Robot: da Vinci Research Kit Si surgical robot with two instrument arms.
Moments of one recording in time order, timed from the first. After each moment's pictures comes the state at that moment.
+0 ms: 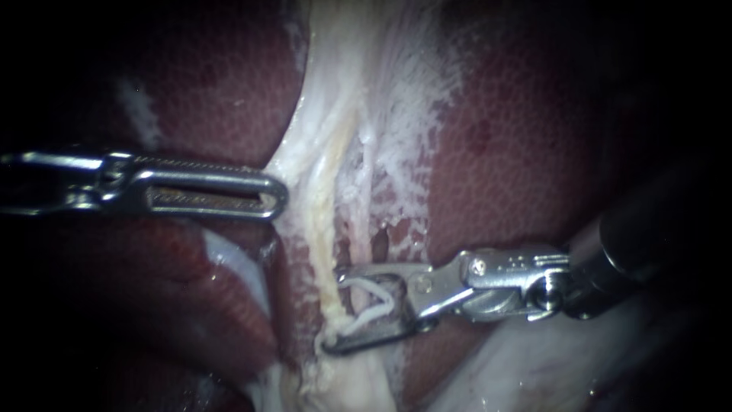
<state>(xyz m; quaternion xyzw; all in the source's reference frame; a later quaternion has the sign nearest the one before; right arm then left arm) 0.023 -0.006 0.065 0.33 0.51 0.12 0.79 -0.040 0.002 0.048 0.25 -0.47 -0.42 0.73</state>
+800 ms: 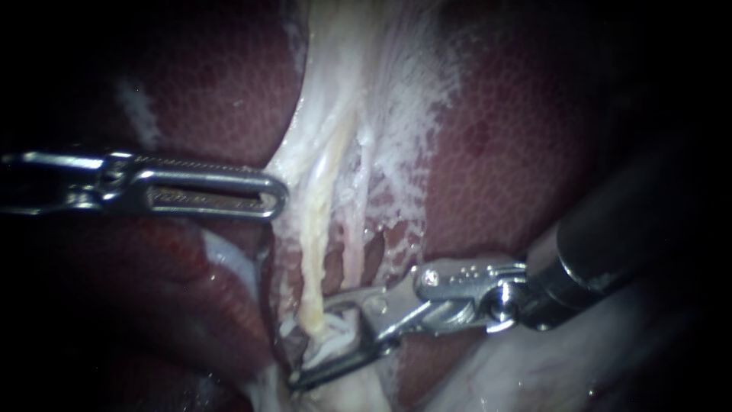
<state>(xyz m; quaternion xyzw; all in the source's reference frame) 0.027 -0.006 0.065 0.38 0.50 0.09 0.77 -0.041 0.002 0.048 0.25 -0.47 -0.42 0.73</state>
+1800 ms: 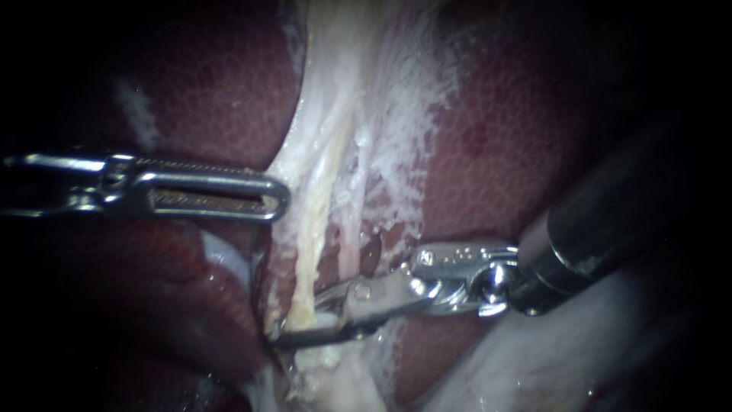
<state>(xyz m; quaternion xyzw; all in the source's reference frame) 0.027 -0.005 0.067 0.39 0.49 0.11 0.77 -0.041 0.002 0.048 0.25 -0.47 -0.42 0.73</state>
